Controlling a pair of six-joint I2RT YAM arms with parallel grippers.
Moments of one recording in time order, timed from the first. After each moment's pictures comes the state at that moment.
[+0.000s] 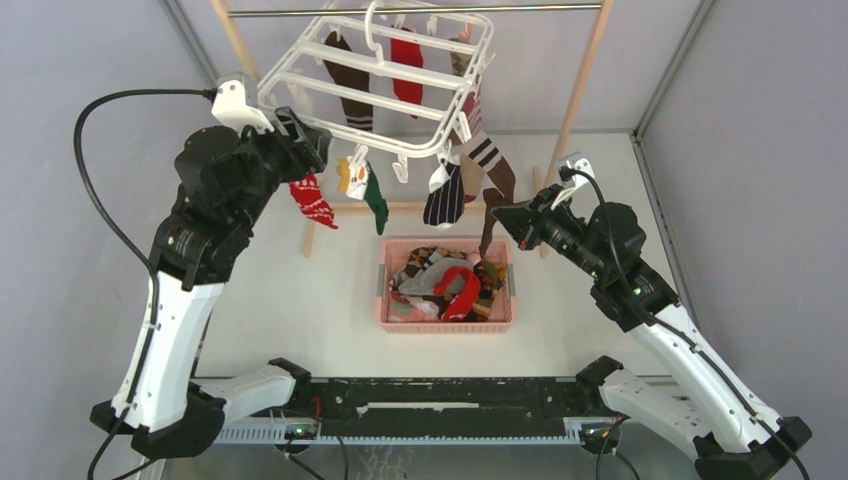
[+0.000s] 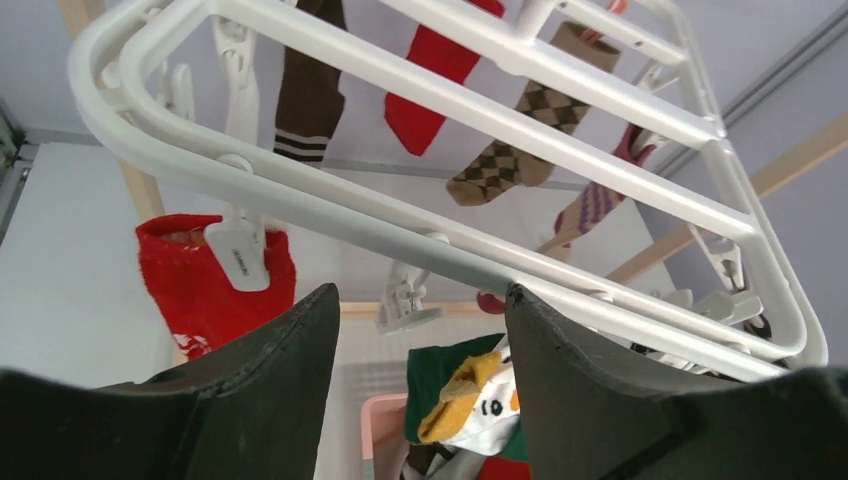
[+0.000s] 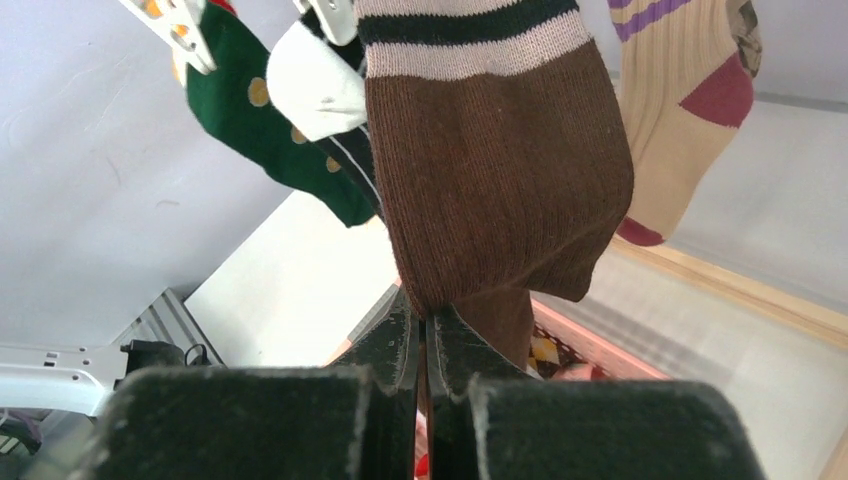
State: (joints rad) left arm -0.45 1.10 1.69 -0.69 -0.23 -0.36; right arm 0.54 0.82 0.94 -0.17 -0.21 0.37
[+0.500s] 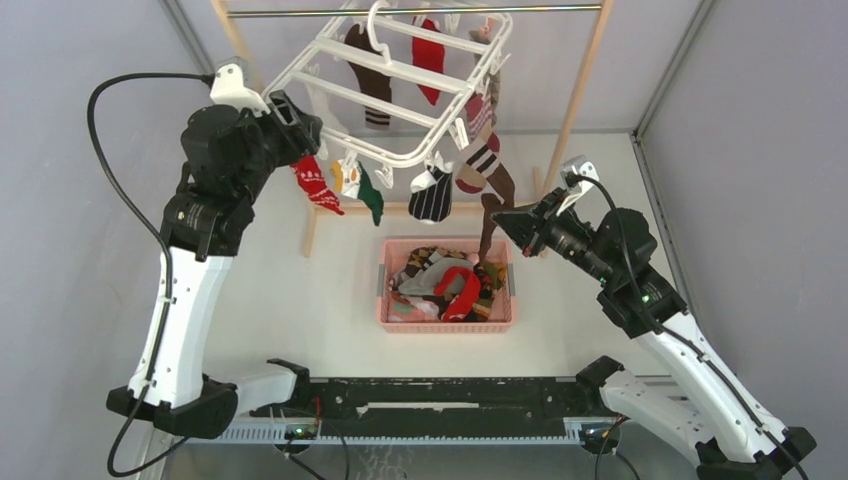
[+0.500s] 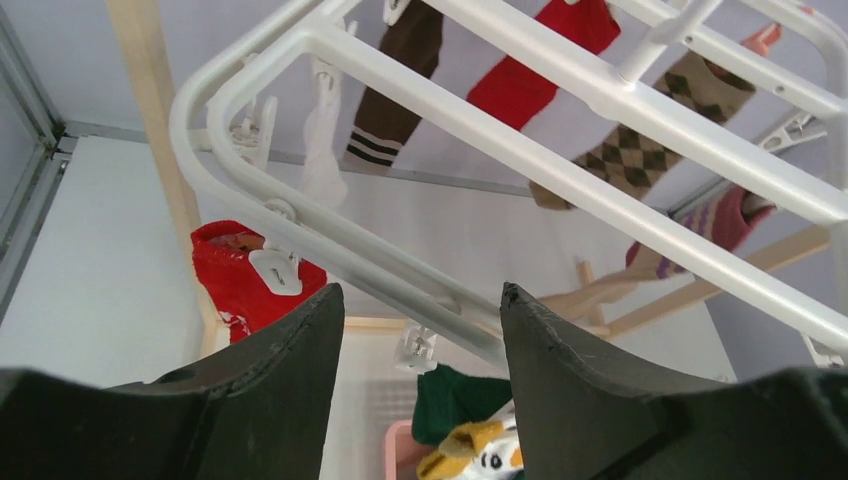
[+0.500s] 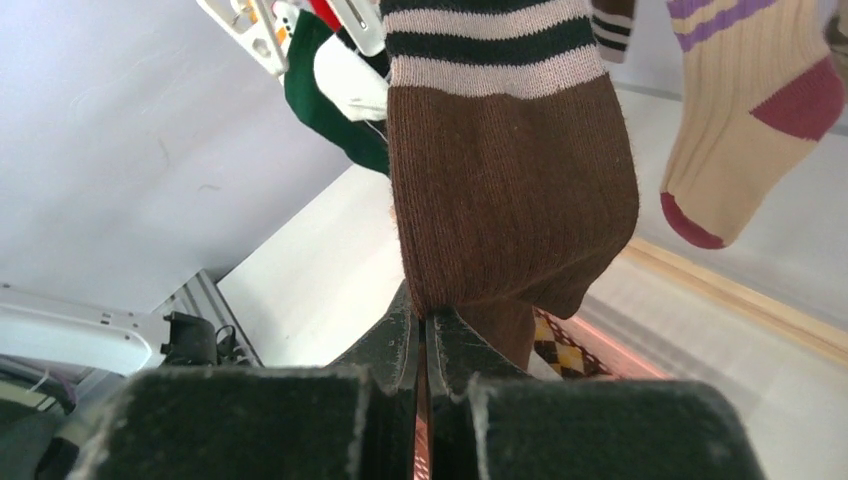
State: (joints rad) left arm -0.31 1.19 1.72 -0.67 -0.16 -0.36; right arm 0.54 0.77 0.94 -0.17 -0.28 0.37
